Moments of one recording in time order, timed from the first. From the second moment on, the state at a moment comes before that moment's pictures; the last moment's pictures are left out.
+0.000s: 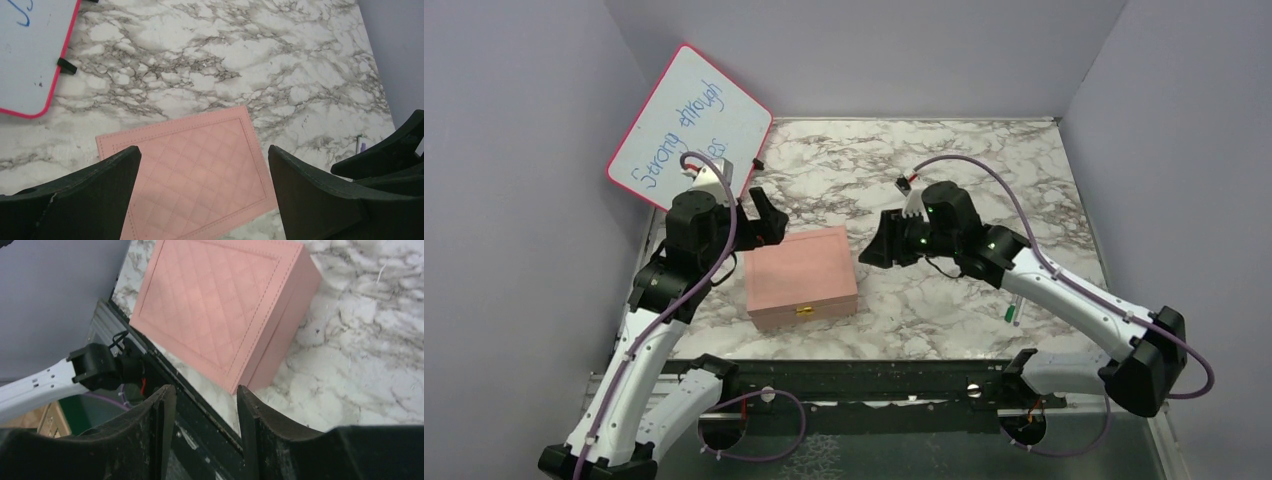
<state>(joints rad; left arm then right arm) -0.32 0.84 1.02 -0.55 0.02 -0.43 0.78 1.29 1.10 -0.34 -0.26 0.56</state>
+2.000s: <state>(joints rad) -0.31 0.91 0.81 -1.02 -0.05 -0.49 0.85 1.55 1.05 -0.33 -0.28 0.50</state>
